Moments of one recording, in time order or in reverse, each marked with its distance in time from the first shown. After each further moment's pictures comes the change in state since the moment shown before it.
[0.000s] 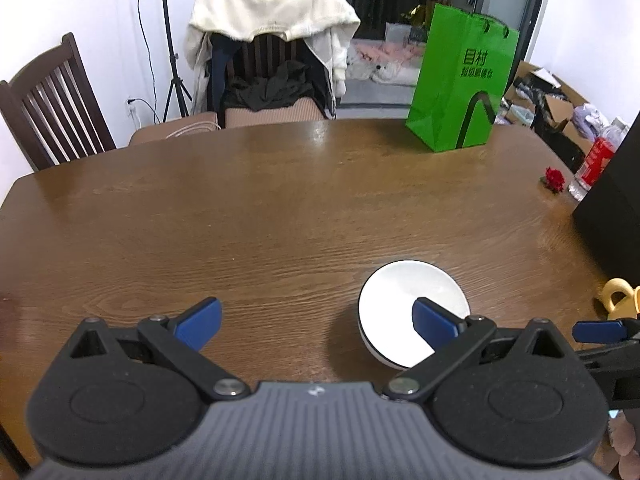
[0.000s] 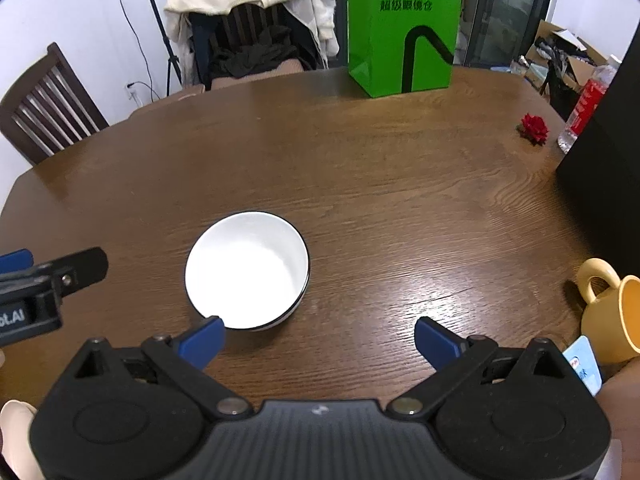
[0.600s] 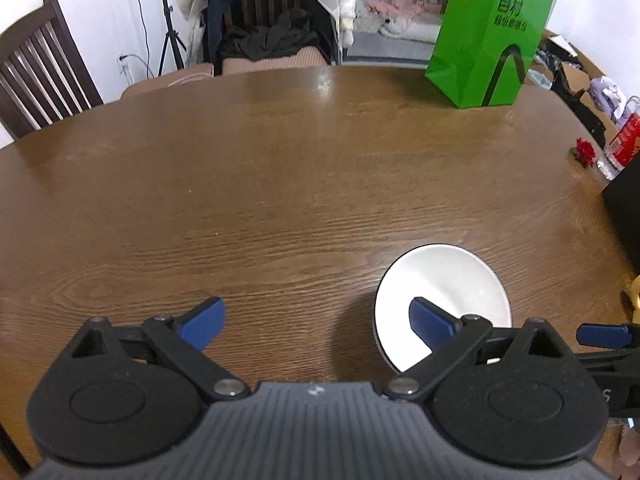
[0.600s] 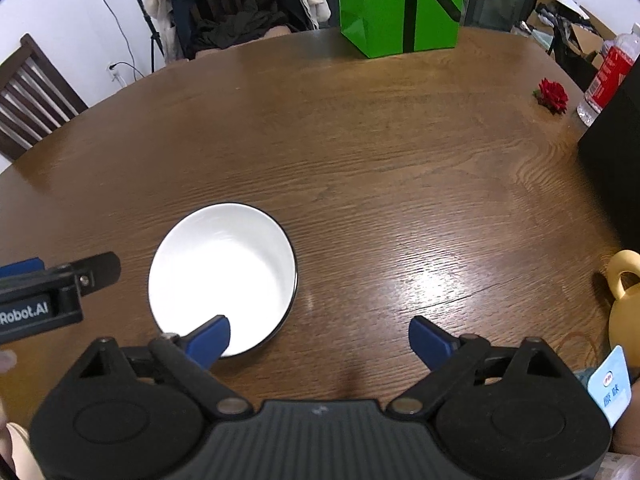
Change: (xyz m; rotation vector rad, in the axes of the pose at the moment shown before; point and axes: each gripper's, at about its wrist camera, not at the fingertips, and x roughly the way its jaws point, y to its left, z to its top) left arm 0.078 0.003 0.011 -0.019 0.158 0.010; right arm 0.062 -0.007 0.022 0.043 0.104 0.002
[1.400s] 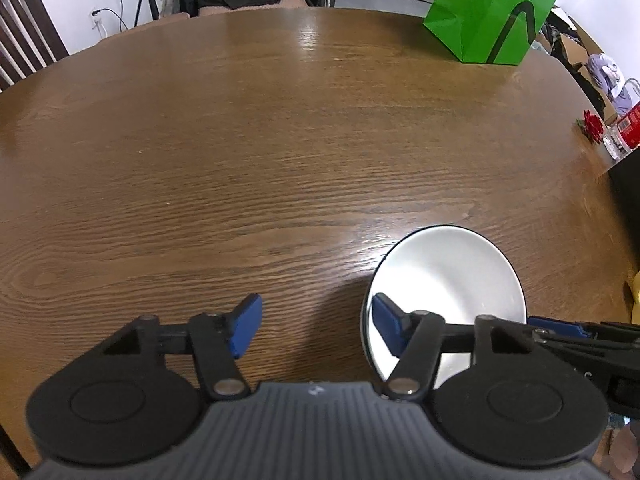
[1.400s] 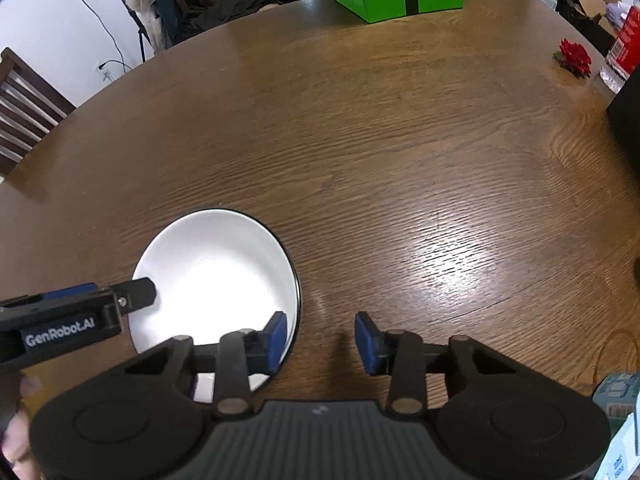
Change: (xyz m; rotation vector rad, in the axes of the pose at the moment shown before) left arm 0.060 -0.007 0.011 -0.011 0.153 -0.069; right arm 0.051 -0.009 0.020 0.070 0.072 0.054
